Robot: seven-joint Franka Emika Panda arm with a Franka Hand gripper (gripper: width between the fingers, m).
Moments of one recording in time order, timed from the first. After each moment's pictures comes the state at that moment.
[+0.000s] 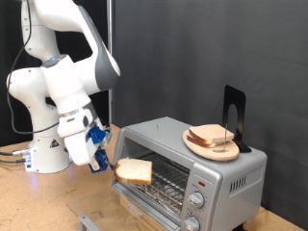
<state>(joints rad) -0.07 -0.18 -0.02 -2.68 0.58 2.64 -0.73</state>
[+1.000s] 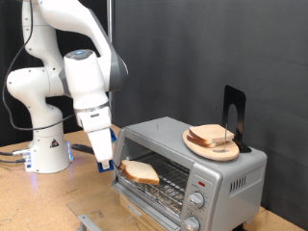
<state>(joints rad) -0.07 -0.16 0.03 -2.63 0.22 2.58 -0.61</state>
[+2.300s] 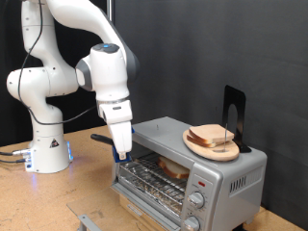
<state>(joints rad) -0.05 -0.18 0.11 -2.61 0.25 2.48 -0.48</state>
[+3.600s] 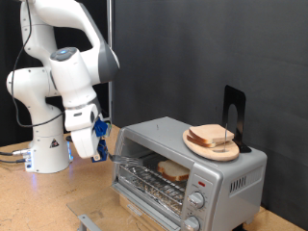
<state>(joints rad) -0.08 -0.31 -0.02 -2.72 0.50 2.44 -0.60</state>
